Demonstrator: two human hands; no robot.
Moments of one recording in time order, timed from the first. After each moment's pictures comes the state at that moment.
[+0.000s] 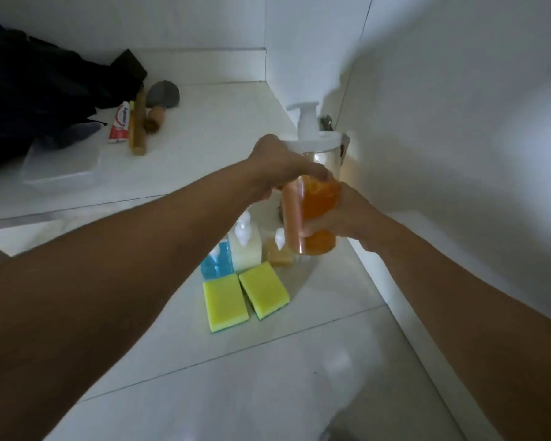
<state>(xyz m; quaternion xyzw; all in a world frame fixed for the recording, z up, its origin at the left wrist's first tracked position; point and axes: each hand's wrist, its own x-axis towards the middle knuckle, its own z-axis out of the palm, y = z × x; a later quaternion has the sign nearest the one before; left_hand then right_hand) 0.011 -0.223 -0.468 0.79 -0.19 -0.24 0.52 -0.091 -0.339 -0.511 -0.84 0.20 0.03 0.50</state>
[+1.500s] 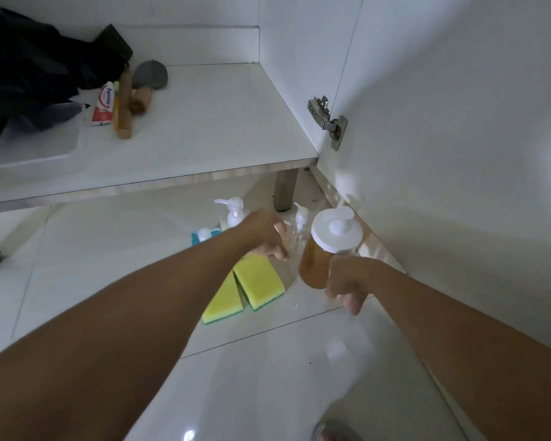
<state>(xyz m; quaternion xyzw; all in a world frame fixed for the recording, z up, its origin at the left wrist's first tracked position) -0.006 -0.201 -0.588 0.86 -0.27 -0.33 0.27 -0.123 -0.344 -0.608 -0.81 0.34 0.40 0.26</state>
